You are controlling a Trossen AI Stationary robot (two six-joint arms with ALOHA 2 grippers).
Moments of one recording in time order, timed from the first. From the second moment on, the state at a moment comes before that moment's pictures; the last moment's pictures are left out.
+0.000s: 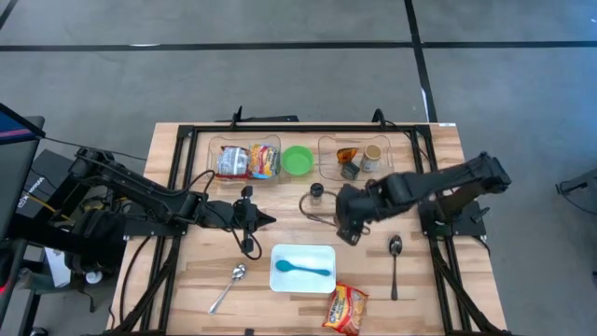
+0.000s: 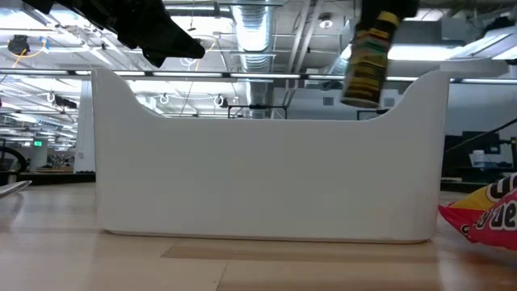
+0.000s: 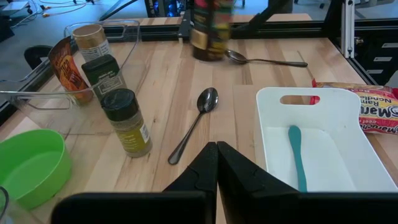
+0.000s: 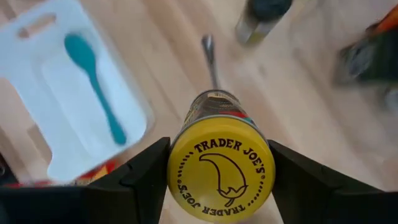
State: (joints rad) left arm -0.33 1.17 0.61 0.14 -0.40 -0.11; right arm 0.28 1.59 1.57 -1.28 0.23 0.80
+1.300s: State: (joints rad) left arm -0.33 1.17 0.61 0.14 -0.40 -0.11; right arm -0.31 1.58 1.56 -1.50 0.30 0.57
